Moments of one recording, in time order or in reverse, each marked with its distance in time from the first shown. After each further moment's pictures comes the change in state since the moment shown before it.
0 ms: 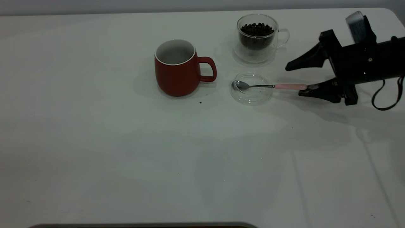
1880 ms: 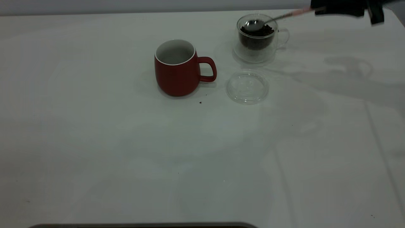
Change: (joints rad) left arm 0.000 0.000 0.000 0.001 0.000 0.000; right arm -0.067 -0.200 -0.298 -0.427 0.076 0.207
